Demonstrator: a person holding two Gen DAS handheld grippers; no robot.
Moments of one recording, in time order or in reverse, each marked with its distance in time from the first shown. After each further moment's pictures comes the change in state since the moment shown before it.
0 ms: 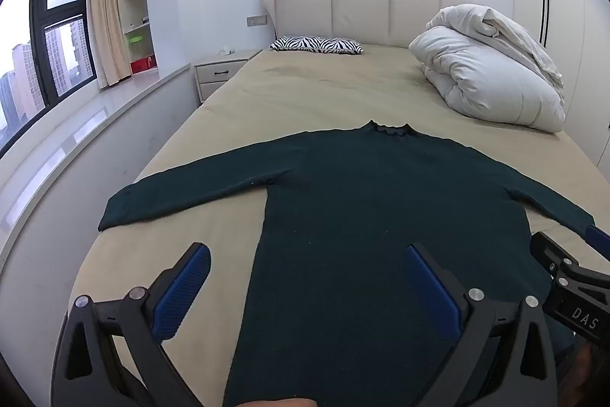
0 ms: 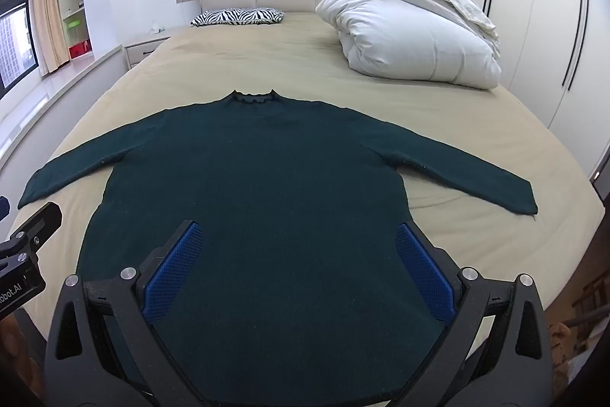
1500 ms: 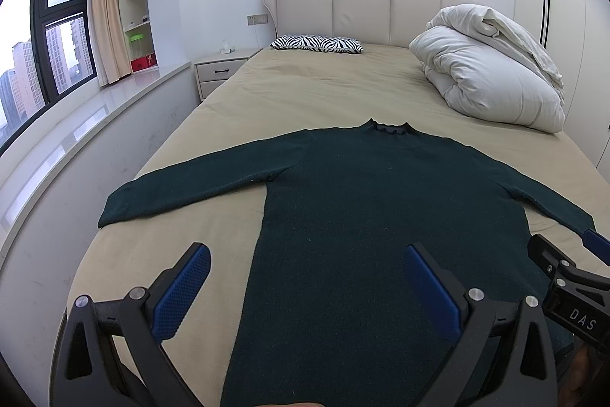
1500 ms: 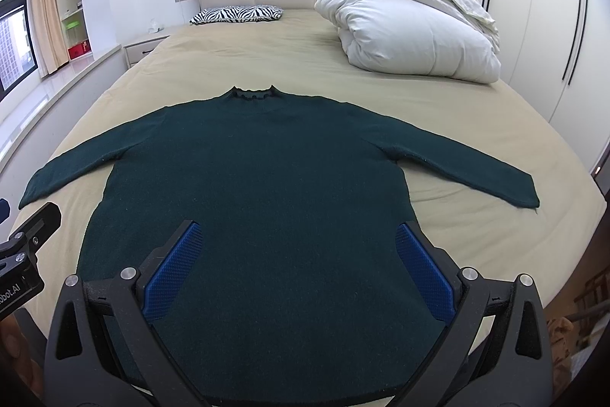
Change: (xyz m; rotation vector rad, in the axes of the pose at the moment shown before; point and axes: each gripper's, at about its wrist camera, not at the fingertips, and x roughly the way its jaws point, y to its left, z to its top) left arm -0.001 0.000 0.000 0.000 0.000 0.000; right arm 0.005 0.000 -0.004 0.002 0.005 0.001
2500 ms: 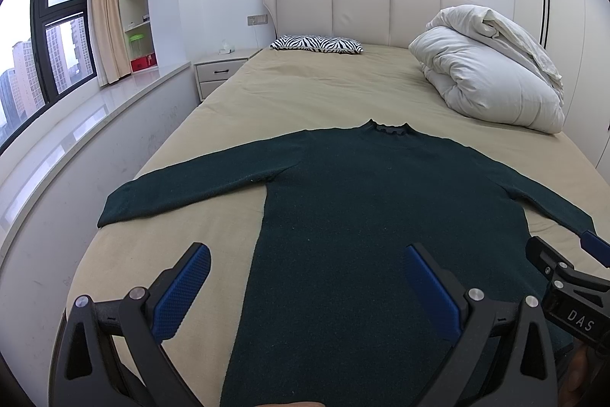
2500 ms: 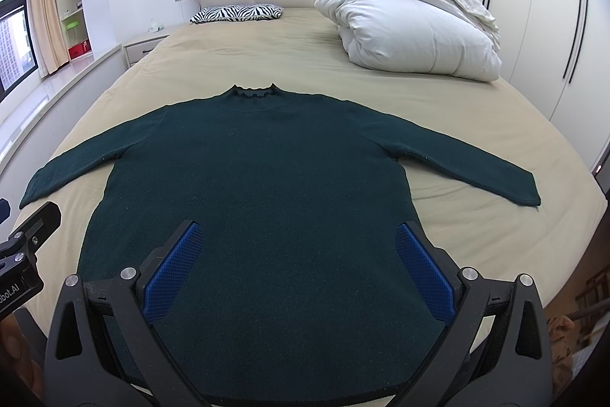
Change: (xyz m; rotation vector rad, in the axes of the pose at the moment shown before) left arm 0.001 0.002 0.000 0.000 0.000 -0.001; right arm 0.001 -0.002 -0.003 0.004 0.005 0.005
